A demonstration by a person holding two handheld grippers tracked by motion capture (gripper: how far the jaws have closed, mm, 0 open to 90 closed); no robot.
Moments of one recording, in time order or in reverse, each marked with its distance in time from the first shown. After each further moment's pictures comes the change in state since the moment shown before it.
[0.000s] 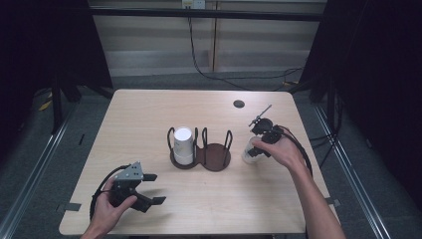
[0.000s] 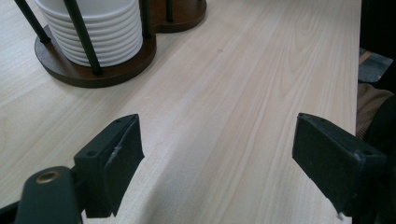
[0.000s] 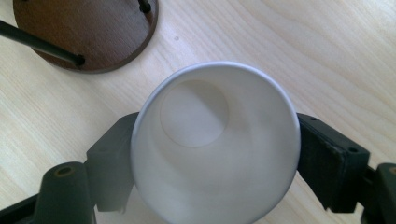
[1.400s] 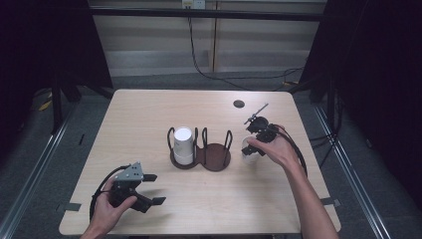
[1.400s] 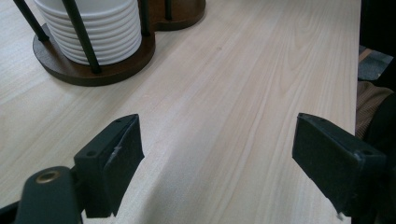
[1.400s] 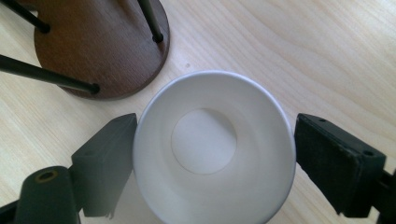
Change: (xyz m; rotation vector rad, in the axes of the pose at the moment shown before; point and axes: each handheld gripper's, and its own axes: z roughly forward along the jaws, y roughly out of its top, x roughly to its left) left arm -0.001 0.000 0.000 0.004 -0.001 -0.001; right arm 0.006 0.010 0.002 -0.055 0.016 0.016
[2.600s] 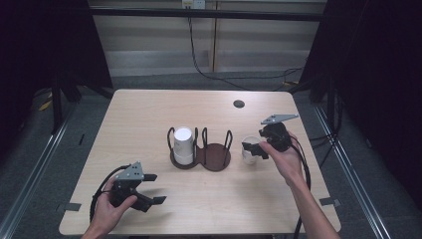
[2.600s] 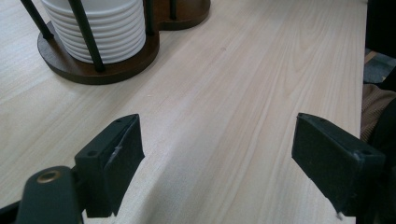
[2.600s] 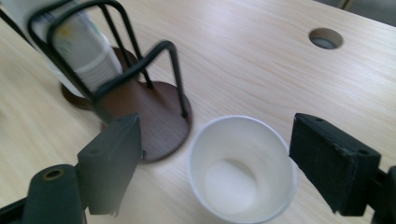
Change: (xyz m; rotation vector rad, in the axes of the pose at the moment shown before) left arm 0.000 0.000 0.002 -0.005 0.015 -0.014; right arm 0.022 -0.041 -0.038 -0.477 0.006 0.137
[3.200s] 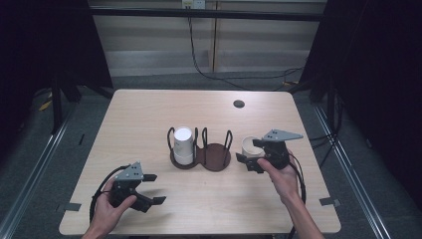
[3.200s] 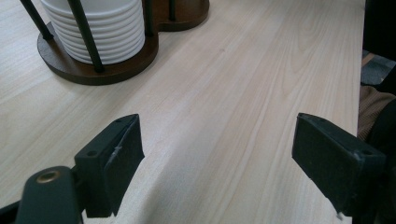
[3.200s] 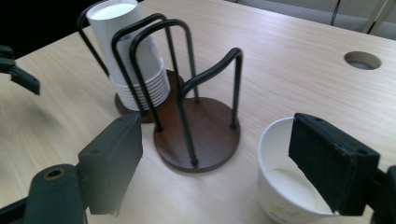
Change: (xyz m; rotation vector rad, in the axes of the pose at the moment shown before) left arm -0.001 0.000 -0.002 0.000 -0.002 -0.002; right arm 0.038 -0.029 -0.012 -0.158 0.072 0.009
